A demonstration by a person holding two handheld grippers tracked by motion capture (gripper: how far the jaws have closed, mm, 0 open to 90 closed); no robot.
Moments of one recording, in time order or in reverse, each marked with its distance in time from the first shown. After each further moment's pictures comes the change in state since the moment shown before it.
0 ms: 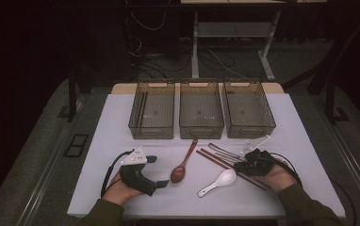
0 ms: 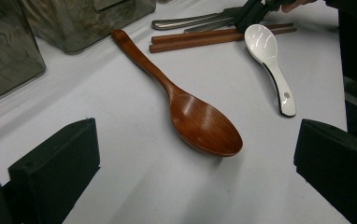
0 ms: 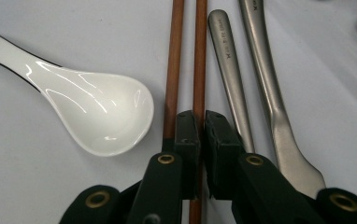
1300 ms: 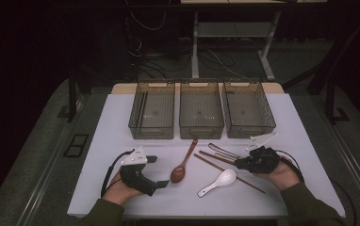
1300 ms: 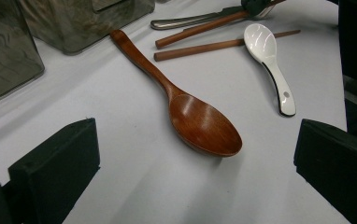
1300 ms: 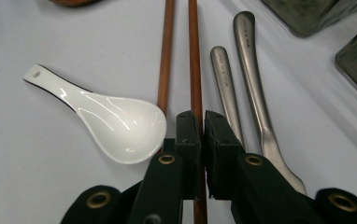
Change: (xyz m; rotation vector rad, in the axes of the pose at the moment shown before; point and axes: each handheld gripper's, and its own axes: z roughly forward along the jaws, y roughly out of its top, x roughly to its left) left arm 0.000 0.000 0.000 0.000 -0.001 0.005; right arm 0.000 0.005 -0.022 -0.082 0.030 -0.002
